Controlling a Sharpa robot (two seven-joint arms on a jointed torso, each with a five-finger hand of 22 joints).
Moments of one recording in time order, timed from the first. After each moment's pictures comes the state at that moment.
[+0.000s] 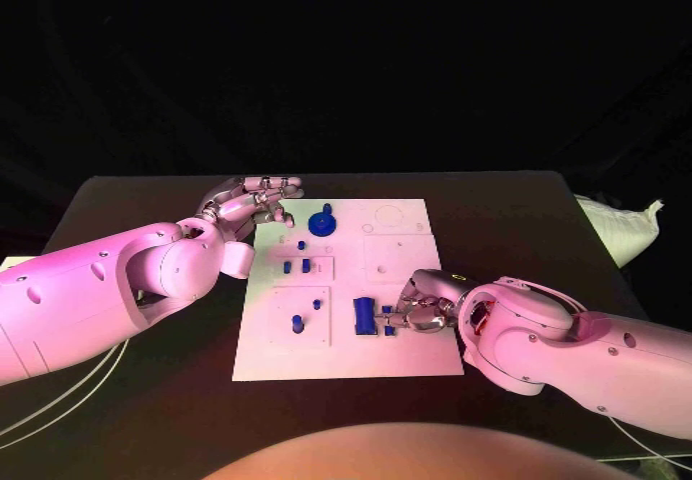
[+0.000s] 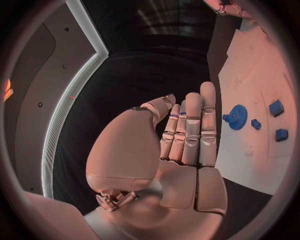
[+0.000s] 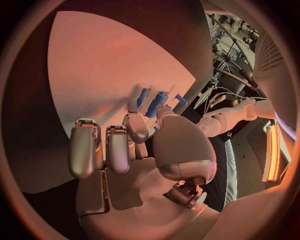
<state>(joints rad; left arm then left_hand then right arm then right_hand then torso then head) 1.15 -0.82 -0.03 1.48 0.04 -0.20 0.30 1.39 -0.12 0.48 0.01 0.13 0.96 0.21 0.13 0.07 0.99 0.14 0.29 0.07 1.13 0.04 1.00 0.51 0.16 1.15 0.14 0.61 0.75 0.80 -0.97 0.14 1.92 -1.49 -0.20 -0.61 1.01 -0.04 0.01 0.28 0.21 1.13 0.05 0.22 0.41 1.42 -0.02 1.09 1.25 1.47 -0.09 1.45 1.31 0.08 1.45 0.02 1.37 1.24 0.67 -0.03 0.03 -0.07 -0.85</state>
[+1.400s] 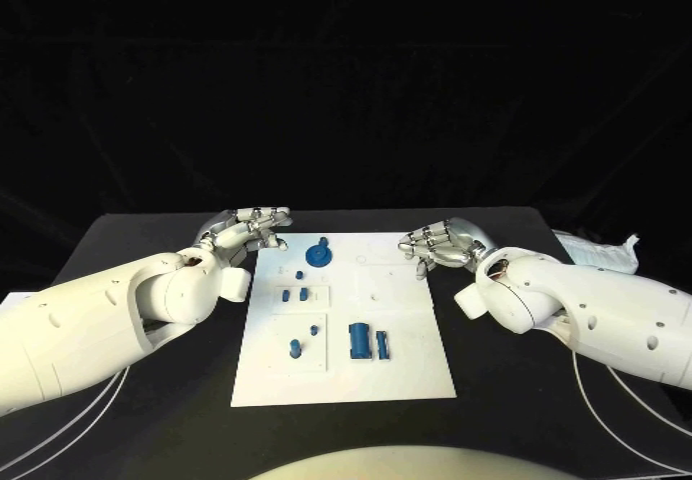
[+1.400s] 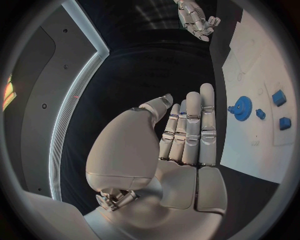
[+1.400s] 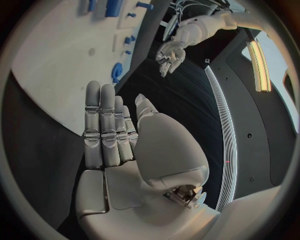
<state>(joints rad) 1.09 -0.77 -0.02 1.35 0.07 -0.21 0.32 1.35 -0.11 0.44 0.02 0.13 0.96 0.20 0.16 0.07 0.99 0.13 0.32 0.07 1.06 0.05 0.94 0.45 0.17 1.09 0.14 0.54 0.71 0.92 -0.88 0.14 1.49 -0.61 -0.40 0.07 1.42 0.02 -0.01 0.17 0.23 0.96 0.16 0.08 0.35 1.01 0.10 0.23 0.55 1.21 0.03 0.46 0.49 0.18 1.10 0.13 0.52 0.34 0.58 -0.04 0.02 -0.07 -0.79</state>
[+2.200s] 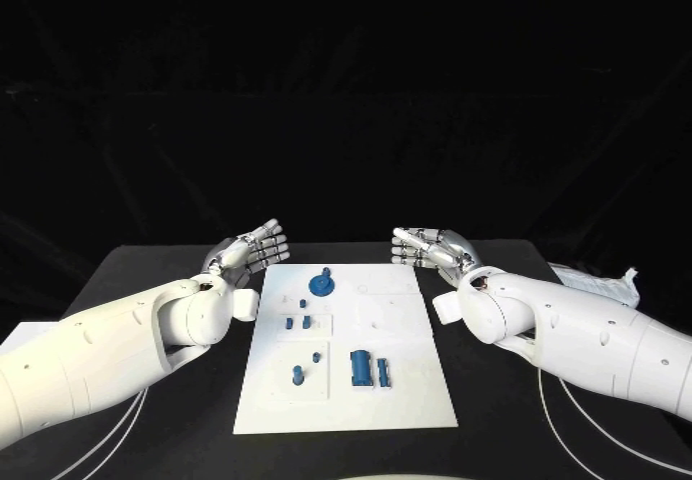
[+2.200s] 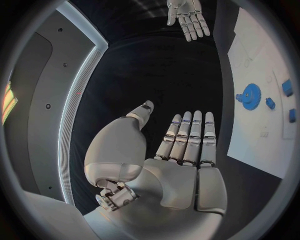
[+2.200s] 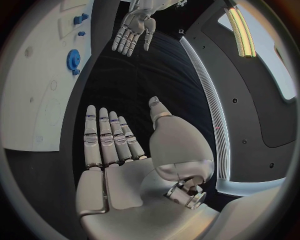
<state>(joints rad) 1.06 -0.72 -0.02 1.26 0.13 -0.28 0.38 0.98 -0.04 0.31 0.01 0.08 0.69 0.14 0.07 0.02 0.72 0.12 0.14 0.02 0.67 0.10 0.20 0.10 0.15 0.58 0.19 0.11 0.28 0.94 -0.73 0.12 1.30 -0.28 -0.35 0.32 1.02 0.01 0.03 0.02 0.12 0.69 0.14 0.02 0.14 0.76 0.11 0.02 0.10 0.80 0.06 0.02 0.10 0.15 0.76 0.16 0.08 0.02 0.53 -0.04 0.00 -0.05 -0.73</state>
